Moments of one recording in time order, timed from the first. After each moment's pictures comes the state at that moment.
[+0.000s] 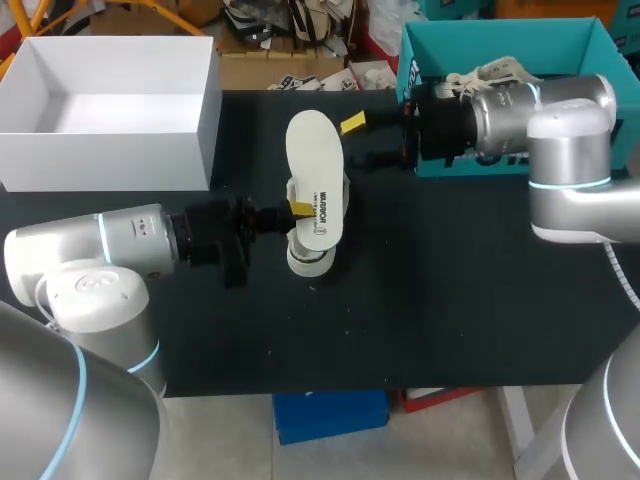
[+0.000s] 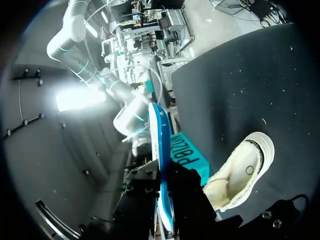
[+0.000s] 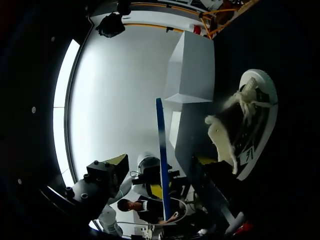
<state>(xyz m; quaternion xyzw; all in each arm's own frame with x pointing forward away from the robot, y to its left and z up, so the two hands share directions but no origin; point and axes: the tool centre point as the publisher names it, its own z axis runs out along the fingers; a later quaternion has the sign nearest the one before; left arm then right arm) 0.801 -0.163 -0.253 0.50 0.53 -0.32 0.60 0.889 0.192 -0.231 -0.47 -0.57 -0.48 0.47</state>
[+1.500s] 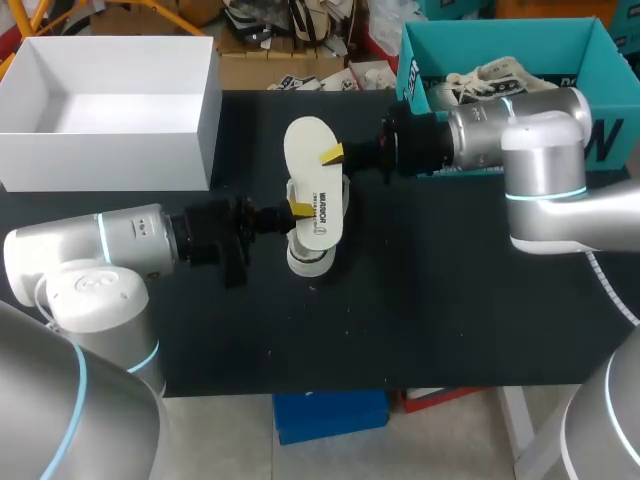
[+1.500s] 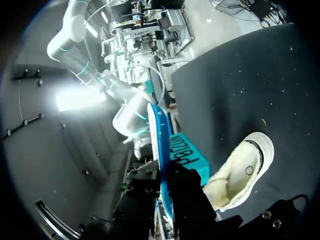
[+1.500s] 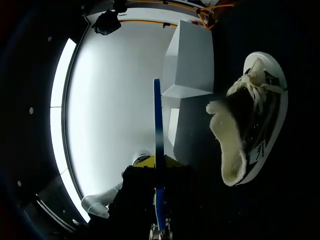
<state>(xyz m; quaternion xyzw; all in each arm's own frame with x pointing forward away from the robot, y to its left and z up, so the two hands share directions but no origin) 0.800 -0.163 -0.253 0.50 0.53 -0.32 0.60 0.873 0.223 -0.248 -0.48 -0.57 -0.47 0.47</state>
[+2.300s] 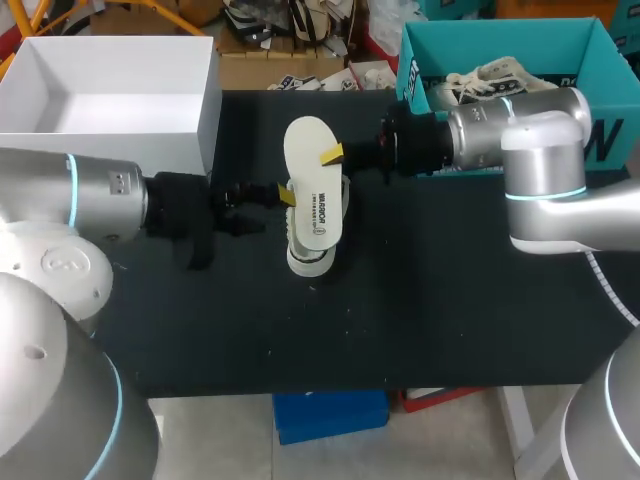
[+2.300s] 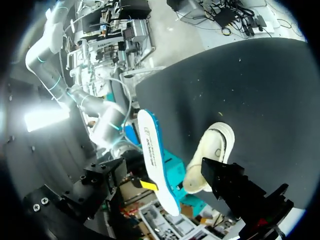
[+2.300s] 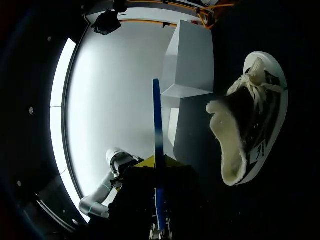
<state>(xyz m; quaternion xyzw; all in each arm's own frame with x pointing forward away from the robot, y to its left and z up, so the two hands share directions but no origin) 0.787 -0.120 -0.236 0.62 0.58 -0.21 0.48 0.873 0.223 -0.248 -0.48 -0.57 -0.47 0.47</state>
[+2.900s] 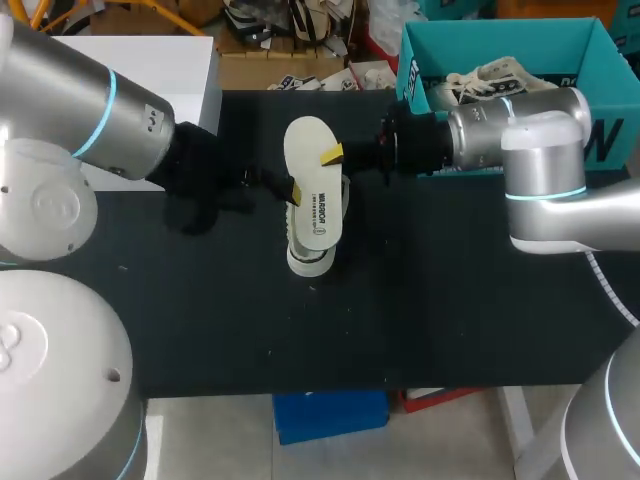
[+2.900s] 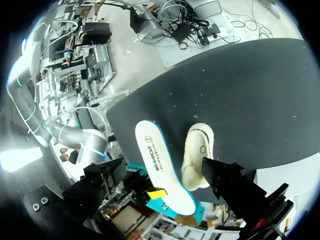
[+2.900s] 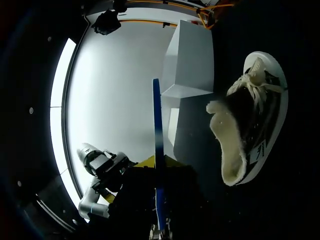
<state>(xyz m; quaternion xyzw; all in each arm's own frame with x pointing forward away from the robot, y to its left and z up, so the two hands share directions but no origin) 0.778 -0.122 -0.208 0.75 0.55 -0.11 0.34 0.873 0.223 -0.248 -0.48 -0.57 -0.47 0.47</state>
